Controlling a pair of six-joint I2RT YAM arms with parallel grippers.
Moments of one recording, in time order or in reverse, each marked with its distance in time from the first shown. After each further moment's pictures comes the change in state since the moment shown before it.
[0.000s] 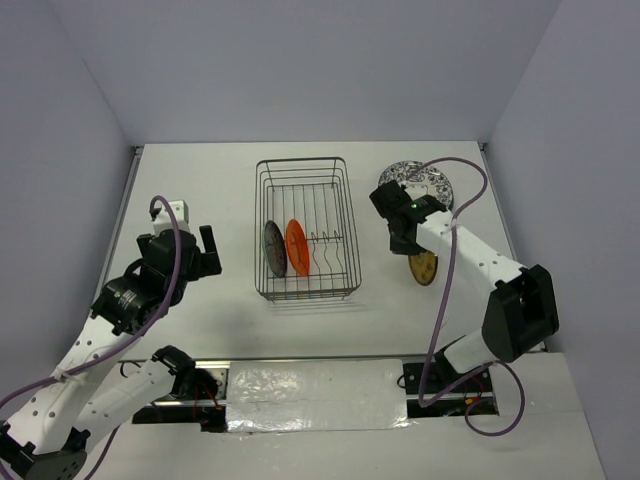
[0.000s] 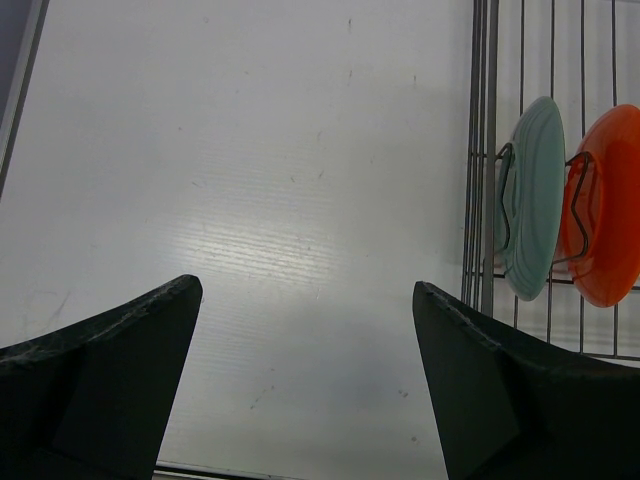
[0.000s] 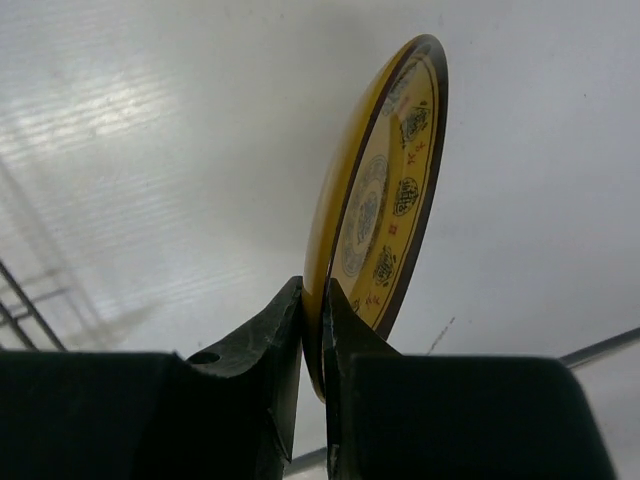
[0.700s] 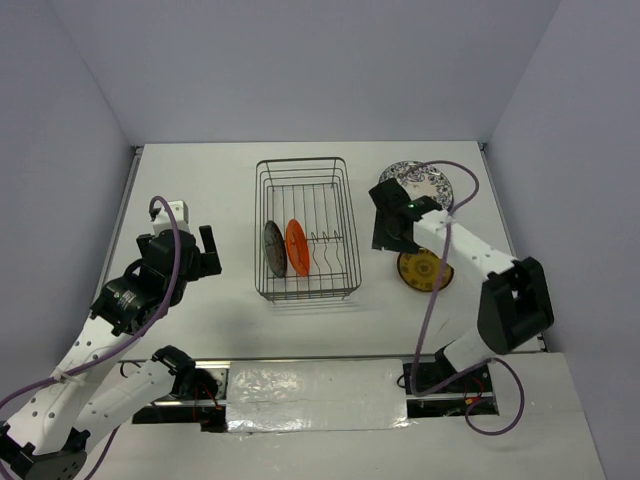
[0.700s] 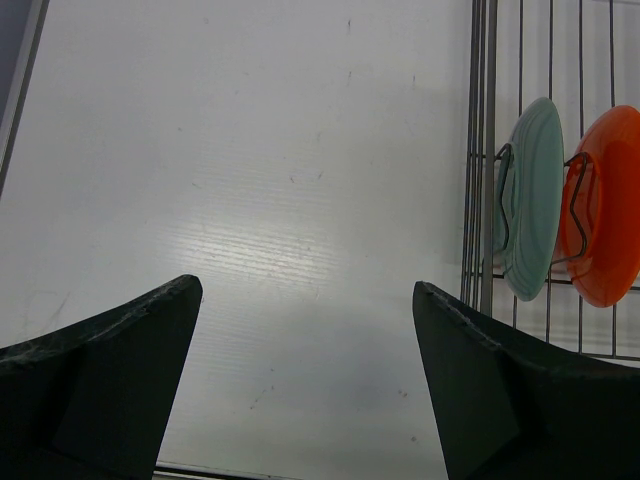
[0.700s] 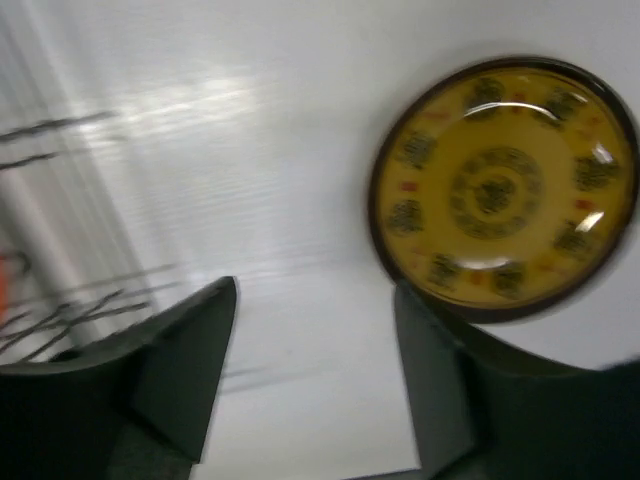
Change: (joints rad) left arm 0.000 -0.002 0.000 0.000 0.000 0.000; right arm -0.033 0.073 -0.031 0.161 -0.151 -0.001
